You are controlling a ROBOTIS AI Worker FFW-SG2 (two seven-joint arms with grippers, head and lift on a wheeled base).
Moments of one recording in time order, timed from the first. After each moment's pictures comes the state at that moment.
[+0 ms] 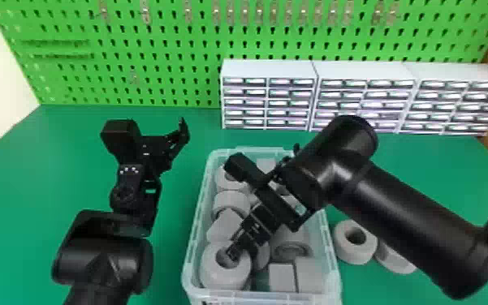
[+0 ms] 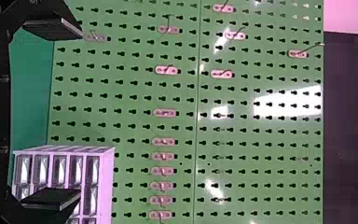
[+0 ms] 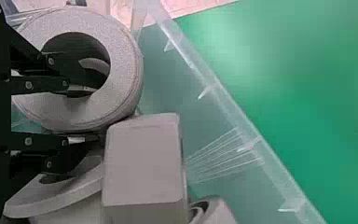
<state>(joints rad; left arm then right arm) -0.17 0.08 -0.11 -1.48 0.10 -0.13 0.13 -0.82 -0.17 0.92 -1.30 -0.49 1.32 0.68</state>
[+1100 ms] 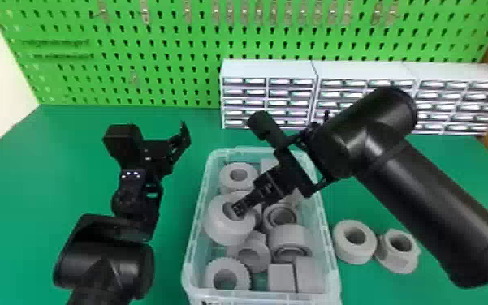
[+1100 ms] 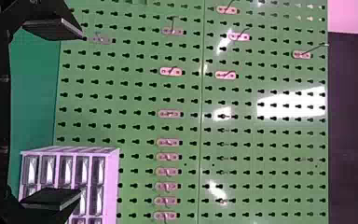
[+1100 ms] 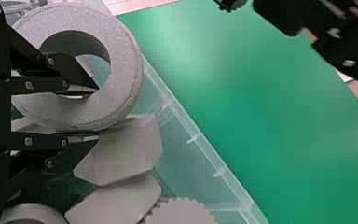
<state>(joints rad) -0.15 0.08 -0.12 -1.48 0.10 -0.13 0.14 -0.79 -0.18 0.69 -1.37 -0.38 1.32 0.71</state>
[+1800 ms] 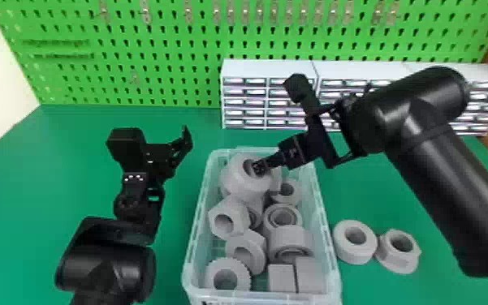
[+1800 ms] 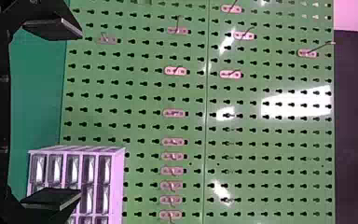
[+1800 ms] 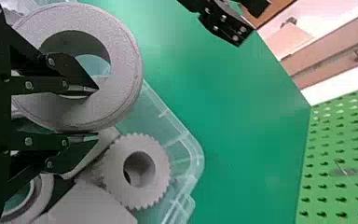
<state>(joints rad) -0.15 0.08 -0.13 -1.47 0.10 -0.13 0.15 -0.76 -0.18 0.47 -1.41 -0.28 1.30 0.71</state>
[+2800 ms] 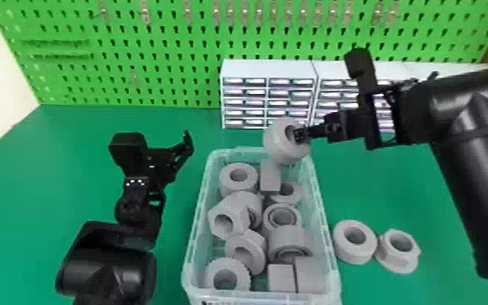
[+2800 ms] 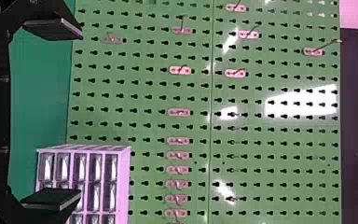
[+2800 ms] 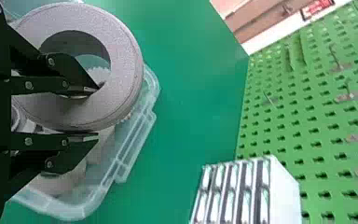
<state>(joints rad) -0.13 0.08 -0.14 -1.47 0.10 -0.13 0.15 -0.70 -0.17 0.18 -1.47 -0.12 1.26 0.70</state>
